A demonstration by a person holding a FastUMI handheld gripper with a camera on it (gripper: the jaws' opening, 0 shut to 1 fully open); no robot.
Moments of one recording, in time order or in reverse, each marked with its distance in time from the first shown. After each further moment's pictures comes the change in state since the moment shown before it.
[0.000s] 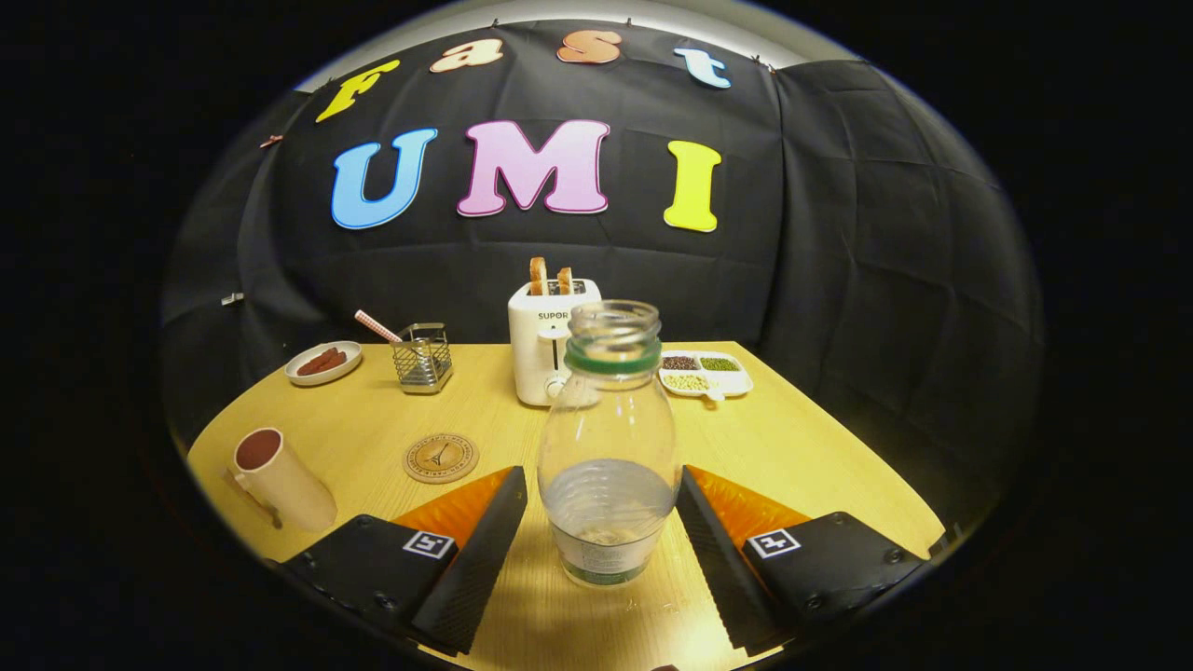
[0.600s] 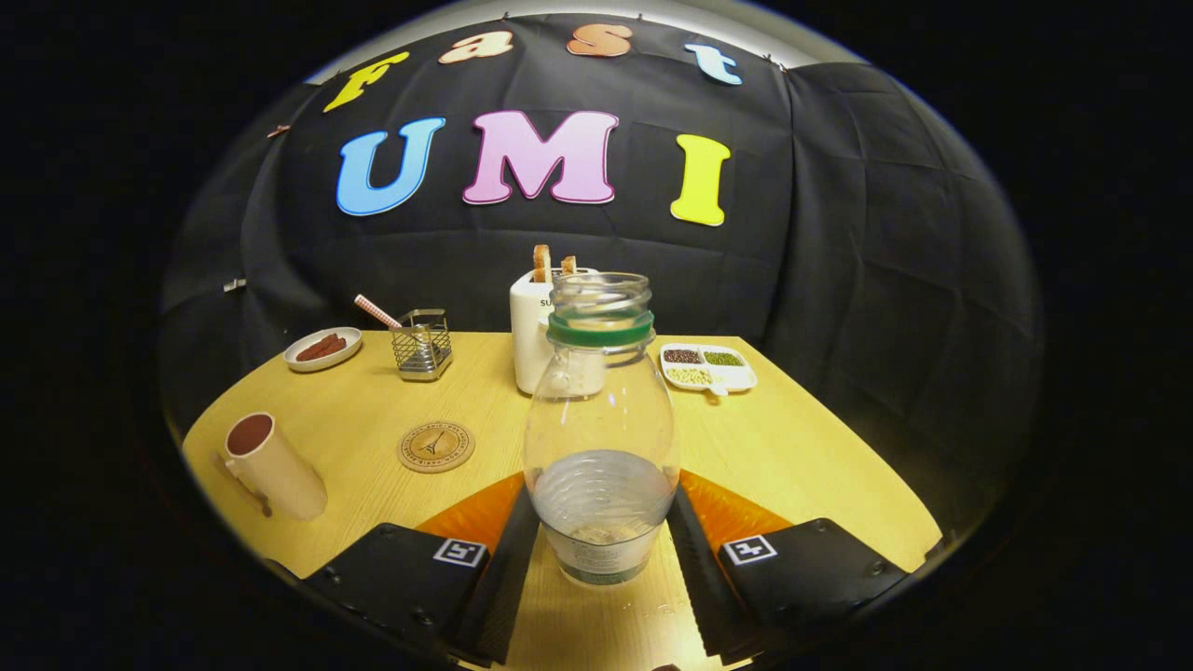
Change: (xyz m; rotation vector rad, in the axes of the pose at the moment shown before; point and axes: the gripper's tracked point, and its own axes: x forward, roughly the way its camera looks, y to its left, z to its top) arm 0.000 0.004 -0.002 -0.071 0.013 0.023
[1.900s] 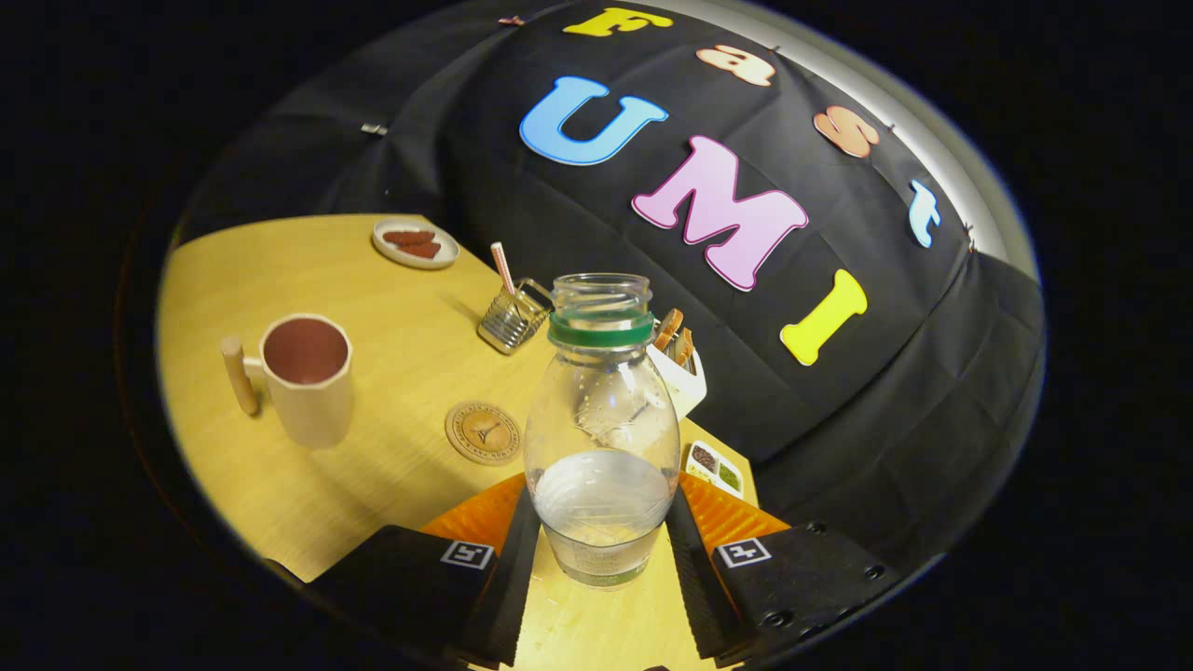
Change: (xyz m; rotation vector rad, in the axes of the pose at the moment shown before) arm -0.016 0.079 0.052 -0.711 0.009 0.041
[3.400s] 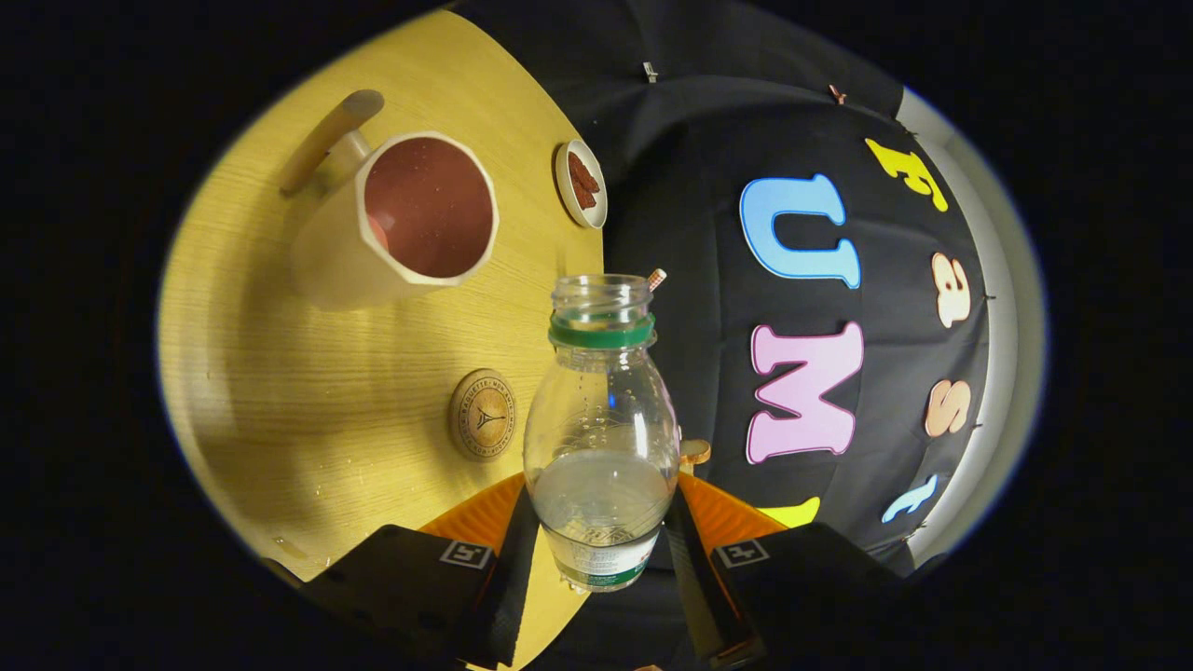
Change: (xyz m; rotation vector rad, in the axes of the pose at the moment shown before) arm 0.040 0.069 0.049 -0.790 -0.185 0.014
